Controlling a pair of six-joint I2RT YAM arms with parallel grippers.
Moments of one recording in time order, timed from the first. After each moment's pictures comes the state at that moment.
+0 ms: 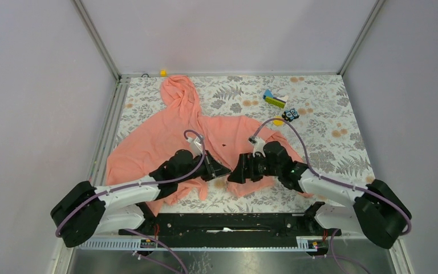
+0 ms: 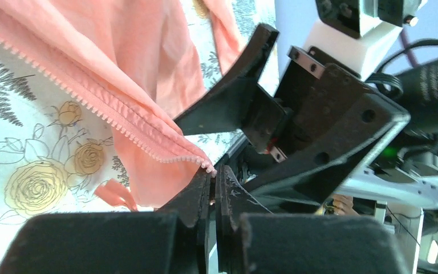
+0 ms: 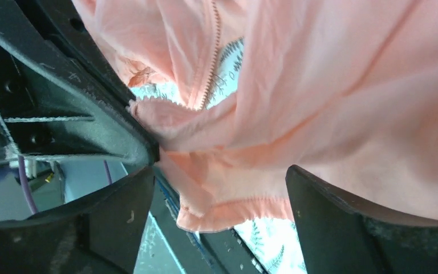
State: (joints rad) left arm -0.85 1.11 0.35 0.44 0.24 -1.15; right arm 0.75 1.21 0.45 0.19 -0.45 0.68
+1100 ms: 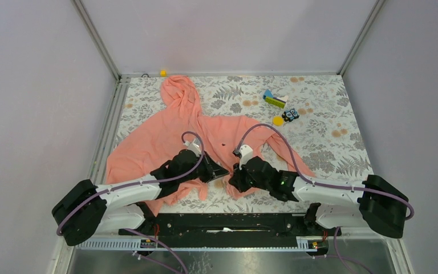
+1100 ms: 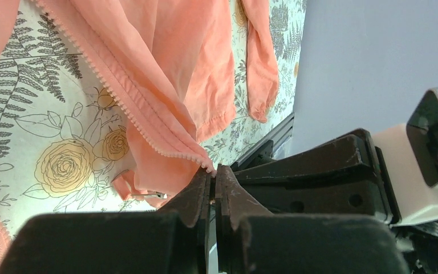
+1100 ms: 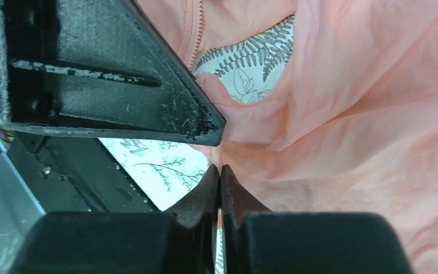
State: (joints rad) left arm -0.86 1.15 0.39 0.31 0.16 -1.26; right arm 1.09 1.20 0.52 0.06 0.09 0.51
